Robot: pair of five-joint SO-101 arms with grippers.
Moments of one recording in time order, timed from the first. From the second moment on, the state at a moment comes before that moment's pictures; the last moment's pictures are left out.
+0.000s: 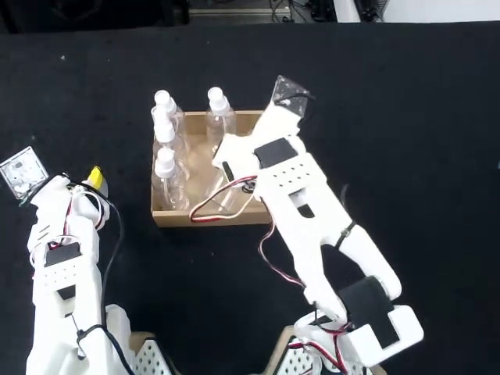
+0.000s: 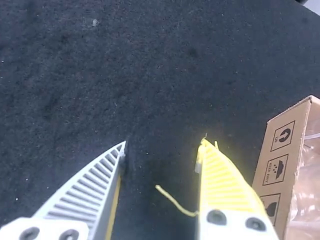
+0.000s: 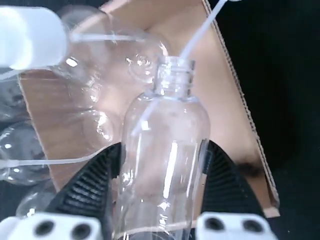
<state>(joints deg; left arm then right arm) -24.8 -47.8 78.5 10.3 12.4 -24.9 -6.5 23.0 56.3 -49.0</state>
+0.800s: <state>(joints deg) -24.8 -47.8 78.5 10.3 12.4 -18.0 -6.5 23.0 58.4 -31.0</state>
